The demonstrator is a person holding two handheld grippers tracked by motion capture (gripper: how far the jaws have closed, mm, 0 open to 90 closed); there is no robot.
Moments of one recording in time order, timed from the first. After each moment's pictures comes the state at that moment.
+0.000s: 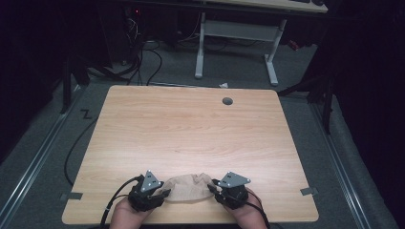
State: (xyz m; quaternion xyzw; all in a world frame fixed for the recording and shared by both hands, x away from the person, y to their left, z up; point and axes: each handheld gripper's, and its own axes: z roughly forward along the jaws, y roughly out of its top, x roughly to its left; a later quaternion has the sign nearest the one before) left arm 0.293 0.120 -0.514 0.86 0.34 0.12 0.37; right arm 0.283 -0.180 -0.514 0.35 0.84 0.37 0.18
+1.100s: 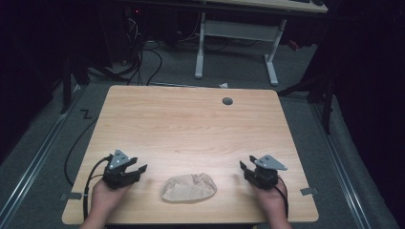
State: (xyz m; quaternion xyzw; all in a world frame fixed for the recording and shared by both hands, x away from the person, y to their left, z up) left arm 0.349 0.196 -0.505 0.80 0.40 0.18 0.41; right arm 0.322 -0.275 -0.510 0.47 0.74 0.38 0.29
